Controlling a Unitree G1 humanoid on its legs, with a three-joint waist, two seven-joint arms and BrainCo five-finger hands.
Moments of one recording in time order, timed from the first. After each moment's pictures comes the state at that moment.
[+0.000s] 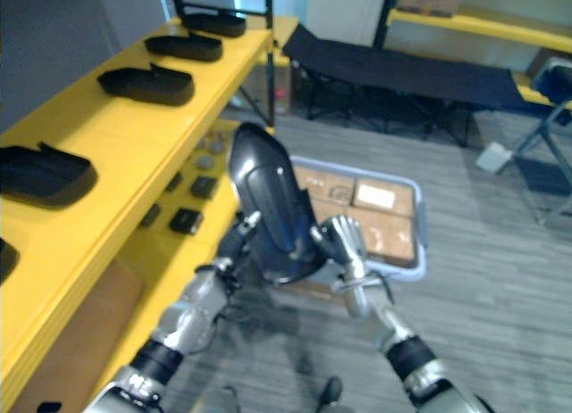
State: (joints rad) left arm -0.30 0.19 -0.37 0.29 -0.73 0.00 0.08; right arm -0.32 -0.34 0.49 0.44 -0.60 -0.22 -0.61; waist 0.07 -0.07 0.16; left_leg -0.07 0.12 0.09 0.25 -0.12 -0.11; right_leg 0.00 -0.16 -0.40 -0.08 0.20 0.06
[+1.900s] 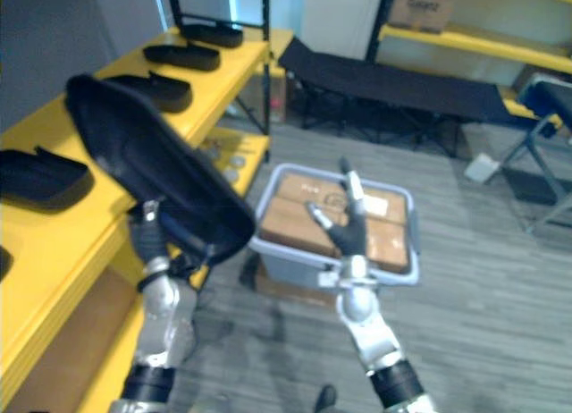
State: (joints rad) left arm -0.07 0.04 0.09 0.07 -0.14 -0.32 0.57; right arm -0.14 -0.17 0.20 -0.03 -0.01 -0.44 -0.39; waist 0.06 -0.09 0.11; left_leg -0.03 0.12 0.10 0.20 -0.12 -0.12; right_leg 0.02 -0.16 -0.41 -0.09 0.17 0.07
